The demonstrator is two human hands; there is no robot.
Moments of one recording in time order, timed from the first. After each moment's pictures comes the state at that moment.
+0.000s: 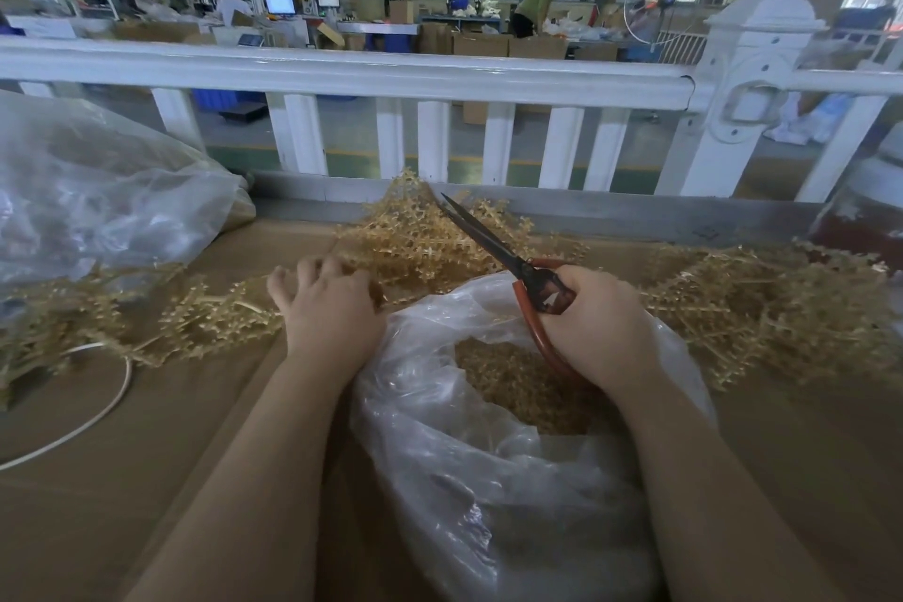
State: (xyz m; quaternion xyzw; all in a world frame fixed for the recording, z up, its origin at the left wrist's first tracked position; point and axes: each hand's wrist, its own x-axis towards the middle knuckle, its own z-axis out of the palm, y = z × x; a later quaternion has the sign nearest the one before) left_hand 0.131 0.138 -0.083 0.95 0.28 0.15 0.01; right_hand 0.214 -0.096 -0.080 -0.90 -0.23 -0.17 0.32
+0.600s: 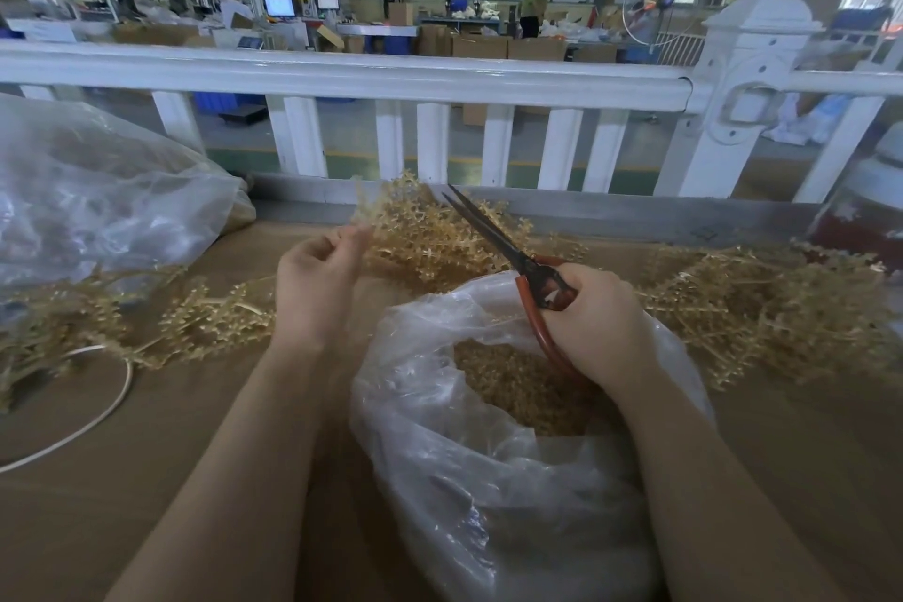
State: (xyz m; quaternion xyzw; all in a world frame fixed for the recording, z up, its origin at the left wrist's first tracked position) left_hand 0.123 0.135 -0.062 0.64 0.19 0.35 0.66; right_hand 0.206 -0.094 -0.070 -0.90 -0.21 -0.14 0.34
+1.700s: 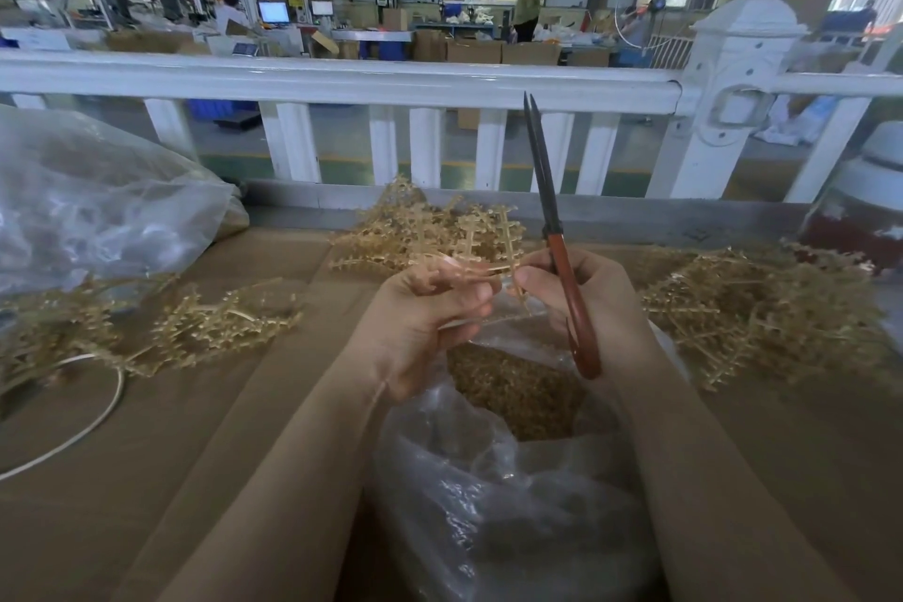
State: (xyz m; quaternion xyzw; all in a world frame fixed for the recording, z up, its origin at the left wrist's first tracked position) left_hand 0.124 0.069 -0.054 0.58 0.04 0.07 0.81; right_hand 0.188 -0.096 -0.045 -0.66 -0.21 0.05 0.71
